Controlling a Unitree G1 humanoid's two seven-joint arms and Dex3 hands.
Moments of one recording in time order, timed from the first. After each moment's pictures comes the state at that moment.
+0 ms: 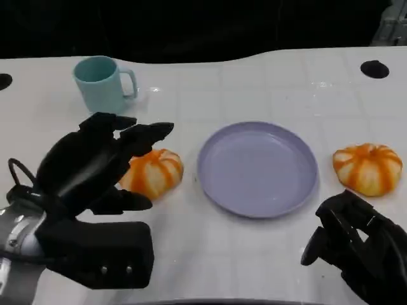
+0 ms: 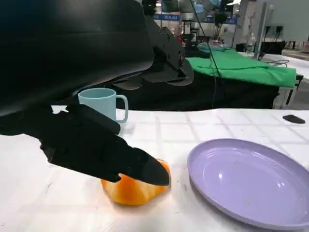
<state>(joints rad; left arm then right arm) -0.18 0.40 -0.15 -0.13 0.70 -0.17 -0.21 0.22 0.01 -0.07 -0.37 0.54 0.46 0.18</state>
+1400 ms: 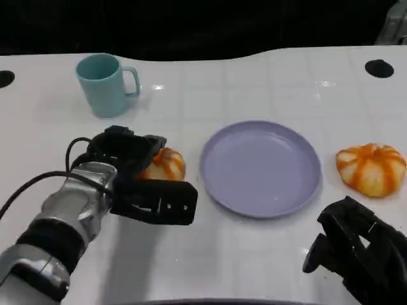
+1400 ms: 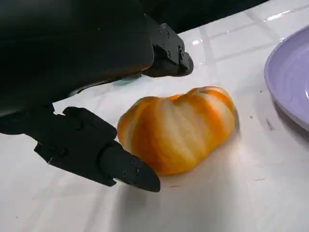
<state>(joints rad) -0.77 0.21 -0.52 0.98 0.89 -0.05 0.00 0.25 0.01 -0.07 -0.39 0.55 0.49 0.18</state>
